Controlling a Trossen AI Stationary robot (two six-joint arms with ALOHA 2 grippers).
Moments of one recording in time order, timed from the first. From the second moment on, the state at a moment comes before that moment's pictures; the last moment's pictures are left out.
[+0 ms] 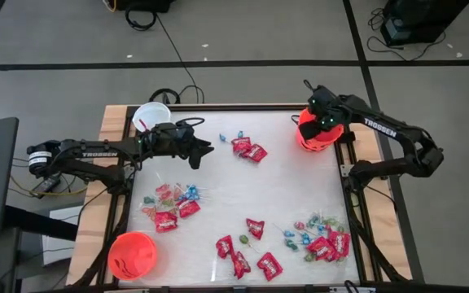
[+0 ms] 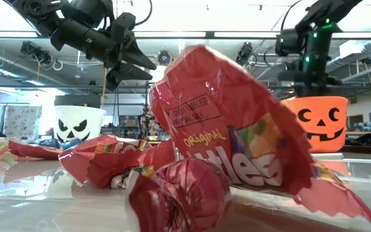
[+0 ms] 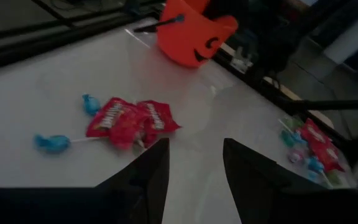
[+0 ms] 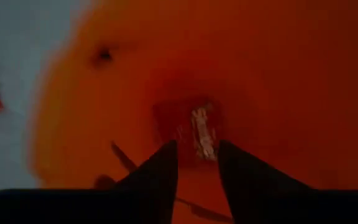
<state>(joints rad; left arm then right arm) 0.30 1.12 0.58 0.19 0.08 -0.48 -0.85 1.23 0.95 -0.98 0.10 0.31</state>
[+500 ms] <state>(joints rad) 0.30 1.12 0.58 0.14 0.10 -0.59 -0.68 1.24 1.11 -0.59 -0.12 0.35</state>
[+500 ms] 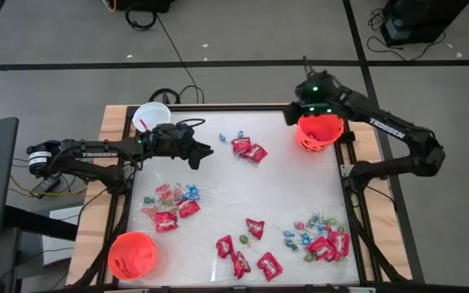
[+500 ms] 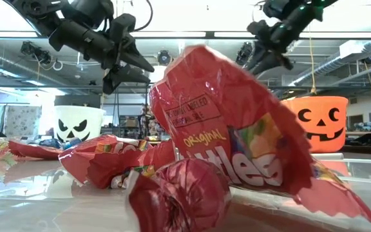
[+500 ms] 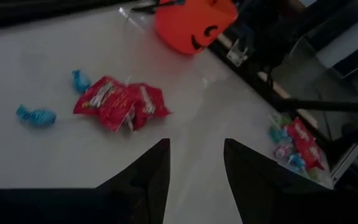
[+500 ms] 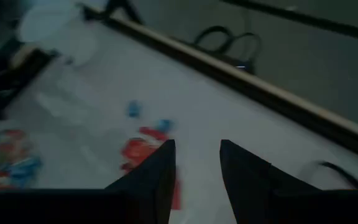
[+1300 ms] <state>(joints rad) 0.30 1.12 0.58 0.02 0.14 -0.58 -0.42 1.76 1.11 -0.48 -0.11 0.29</state>
